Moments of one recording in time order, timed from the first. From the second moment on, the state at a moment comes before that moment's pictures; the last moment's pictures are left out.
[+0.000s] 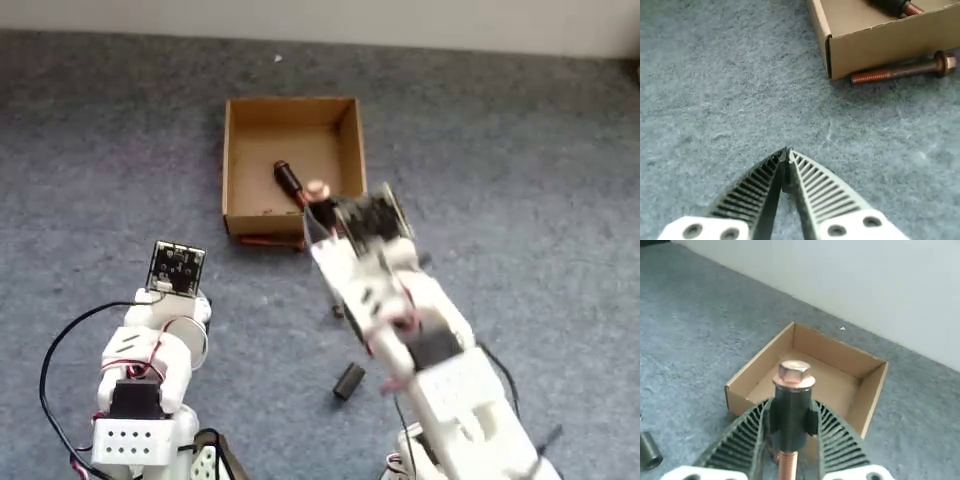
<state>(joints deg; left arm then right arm) -5.7 -95.0 95.1 49.7 -6.0 -31.4 -57.2 62.8 19.1 11.6</state>
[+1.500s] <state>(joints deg) -8.0 -95.0 95.3 46.1 -6.4 -22.2 -11.2 34.1 18.6 11.6</state>
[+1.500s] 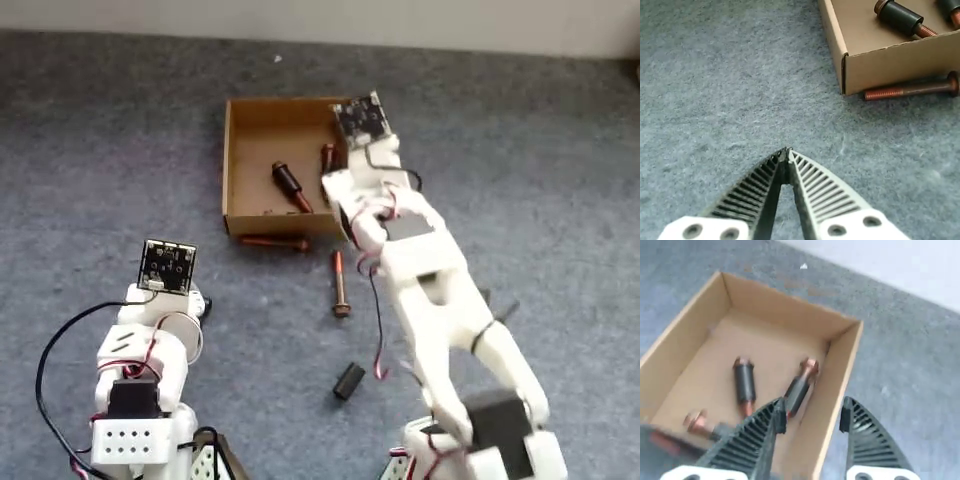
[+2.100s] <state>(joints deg) -8.4 -95.0 95.3 46.1 -6.4 -24.4 -41.9 48.0 64.3 -5.1</state>
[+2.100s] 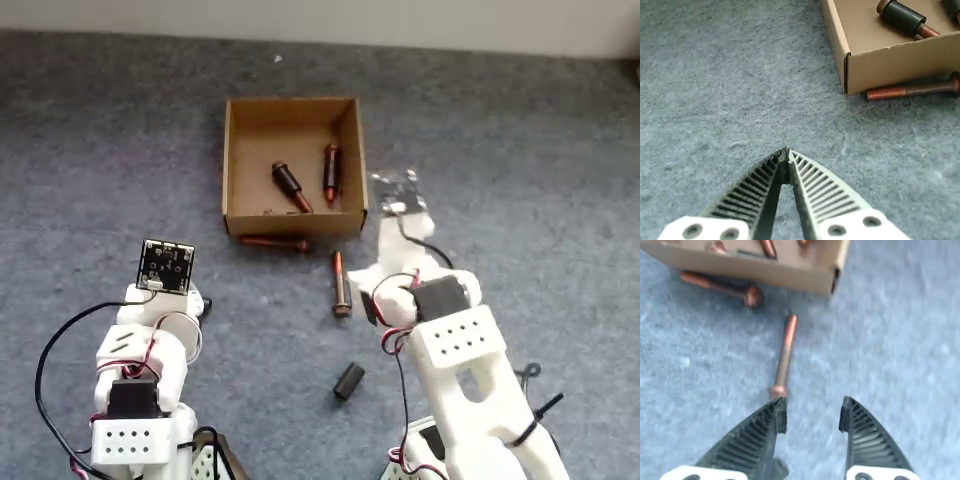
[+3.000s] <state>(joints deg) -8.4 -95.0 95.4 45.9 -6.4 -45.1 -36.6 62.5 69.0 -32.9</state>
